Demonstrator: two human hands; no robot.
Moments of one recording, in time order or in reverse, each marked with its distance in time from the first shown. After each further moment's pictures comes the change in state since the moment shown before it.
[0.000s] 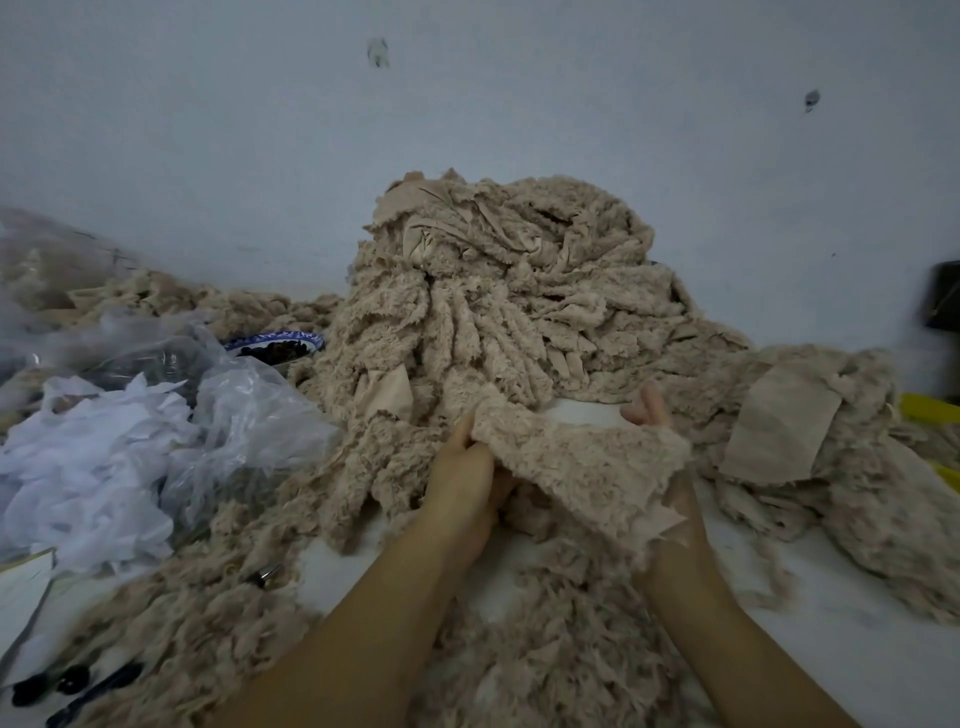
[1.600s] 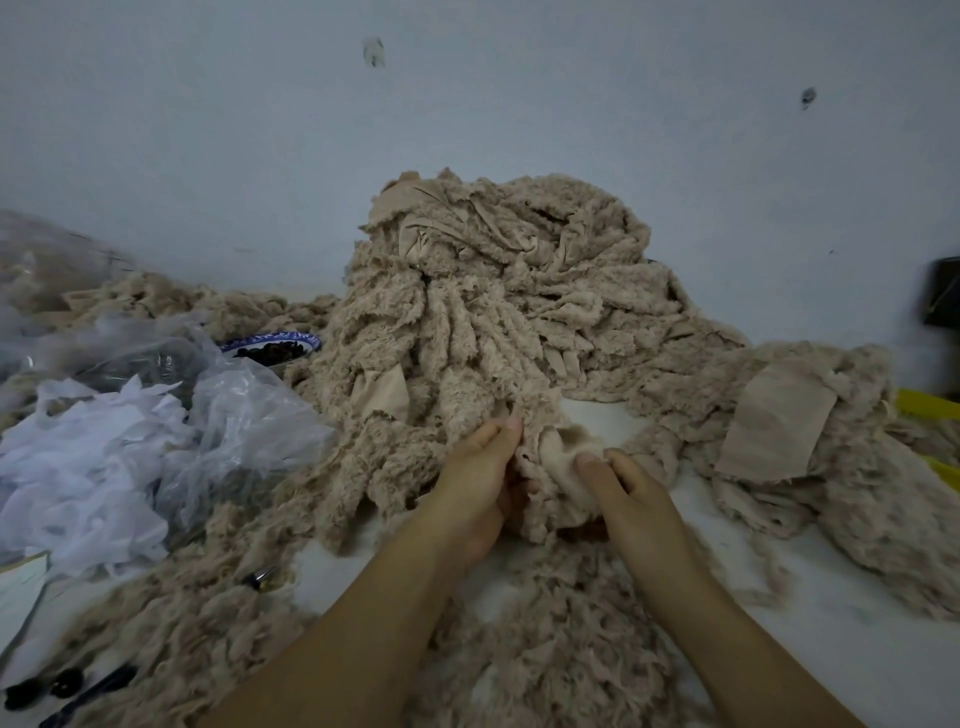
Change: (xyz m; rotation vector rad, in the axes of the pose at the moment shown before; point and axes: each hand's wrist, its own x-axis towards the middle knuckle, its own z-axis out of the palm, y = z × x) left_hand -0.011 0.002 0.012 -0.019 -0.133 -0.037; right_hand 0.015 0.017 0.003 -0.123 0.028 -0.095
